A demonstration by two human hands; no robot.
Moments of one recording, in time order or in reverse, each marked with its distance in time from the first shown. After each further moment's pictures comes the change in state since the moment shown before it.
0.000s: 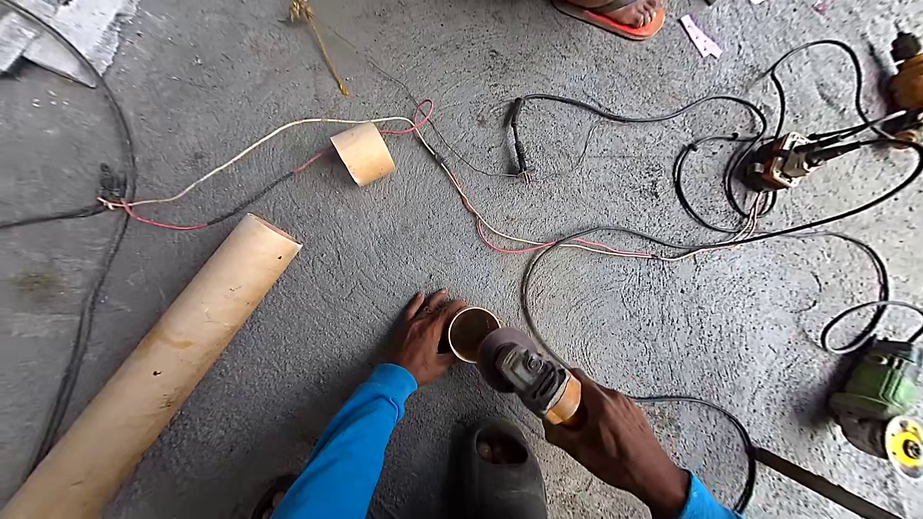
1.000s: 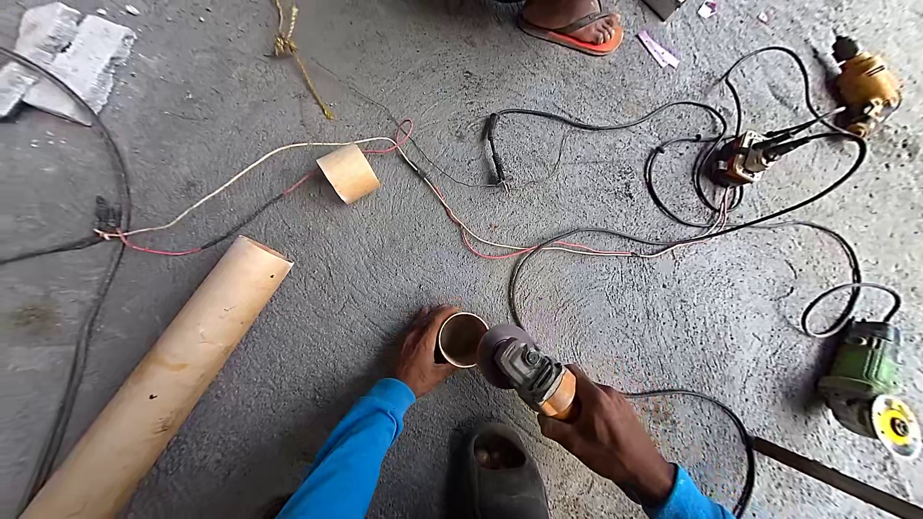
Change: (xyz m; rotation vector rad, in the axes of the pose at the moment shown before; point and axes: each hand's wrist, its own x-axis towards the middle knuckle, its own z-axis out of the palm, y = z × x) left_hand -0.003 0.008 0.009 -0.149 0.086 -0.021; right_hand -0.002 0.008 0.006 0.107 0.046 0.095
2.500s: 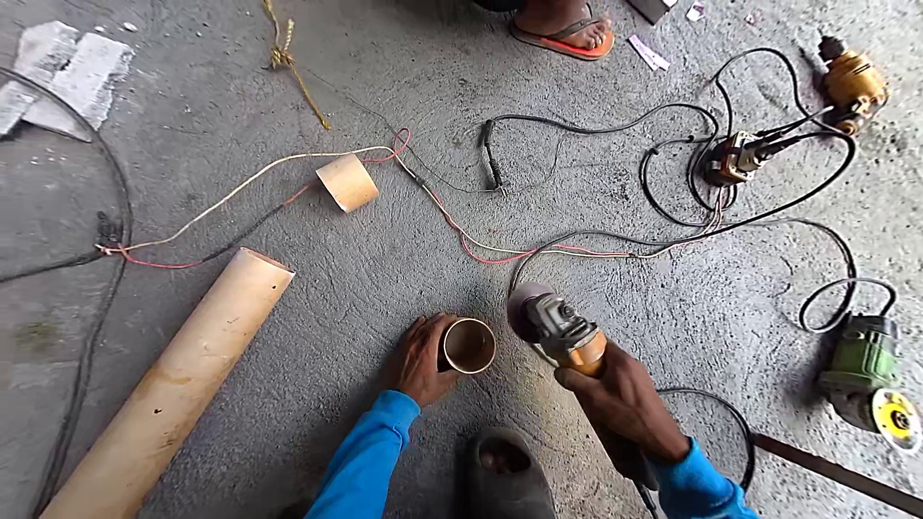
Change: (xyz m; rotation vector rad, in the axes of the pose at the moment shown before) left_hand -0.006 0.003 0.002 0.118 0.035 -0.001; right_hand 0.030 0.009 -0.024 0.241 0.137 0.156
